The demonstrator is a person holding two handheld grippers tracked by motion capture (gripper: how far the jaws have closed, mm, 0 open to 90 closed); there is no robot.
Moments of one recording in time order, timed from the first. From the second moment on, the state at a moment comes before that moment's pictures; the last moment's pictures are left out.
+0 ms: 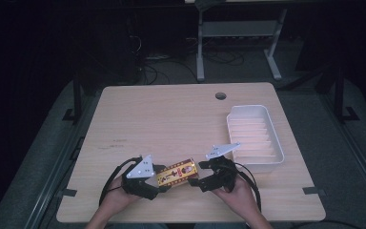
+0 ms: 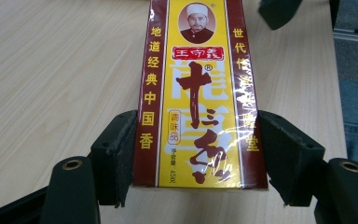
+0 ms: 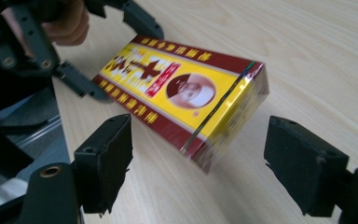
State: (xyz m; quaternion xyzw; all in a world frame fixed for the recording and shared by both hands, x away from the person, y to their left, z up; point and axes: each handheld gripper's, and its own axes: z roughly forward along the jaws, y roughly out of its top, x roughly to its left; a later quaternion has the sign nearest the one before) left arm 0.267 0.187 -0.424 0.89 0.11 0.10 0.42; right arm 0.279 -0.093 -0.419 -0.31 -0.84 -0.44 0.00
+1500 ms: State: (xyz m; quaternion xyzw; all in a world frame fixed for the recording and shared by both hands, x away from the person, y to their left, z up) left arm 0.276 0.195 -0.427 0.89 0.13 0.08 0.44; right arm 0.294 -0.091 -0.397 -0.33 -0.81 -0.47 0.08
